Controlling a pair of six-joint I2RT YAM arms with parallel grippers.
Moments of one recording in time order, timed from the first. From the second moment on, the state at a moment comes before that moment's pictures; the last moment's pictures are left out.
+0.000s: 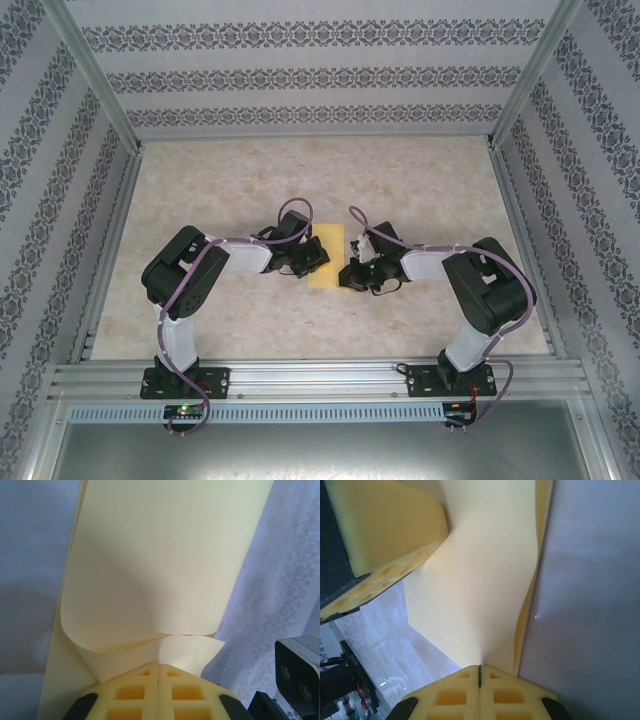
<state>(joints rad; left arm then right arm) -0.61 1.92 0.98 0.07 0.38 -1.14 0.46 1.70 0.67 -0.06 -0.67 0.65</state>
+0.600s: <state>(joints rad) -0.61 1.92 0.98 0.07 0.38 -1.14 0.46 1.53 0.67 -0.20 -0.57 0.65</state>
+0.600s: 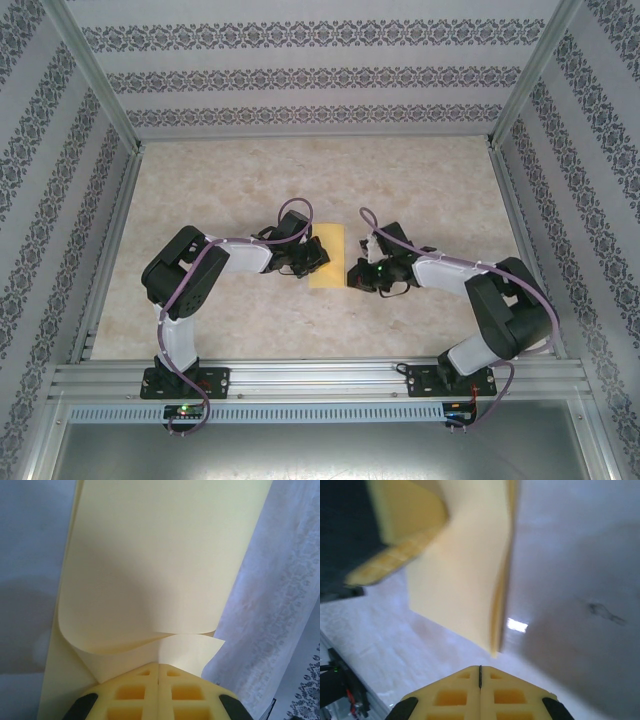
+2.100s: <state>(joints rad) -0.56 1.91 0.99 0.00 0.37 -1.01 0.49 1.72 0.73 -0.07 -0.61 0.64</state>
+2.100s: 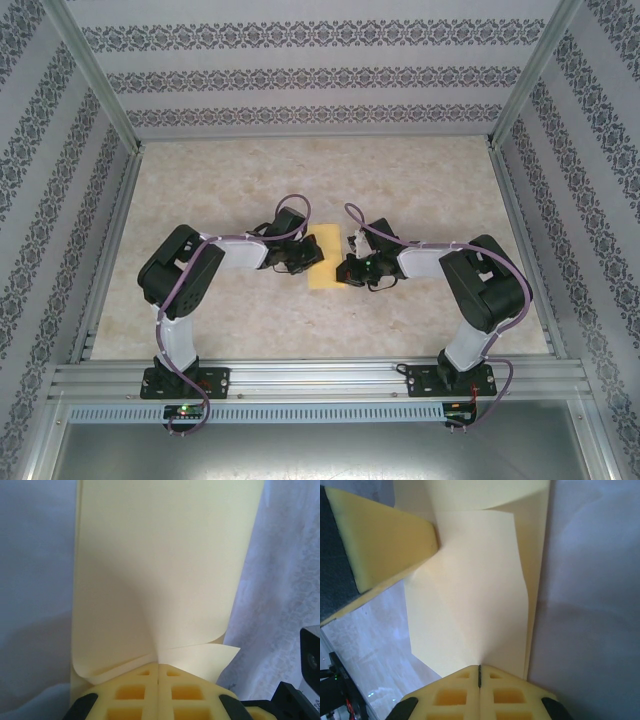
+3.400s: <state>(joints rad) -0.57 1.83 0.98 0.02 0.41 -0.98 0.49 1.73 0.73 -0.08 -0.64 0.64</state>
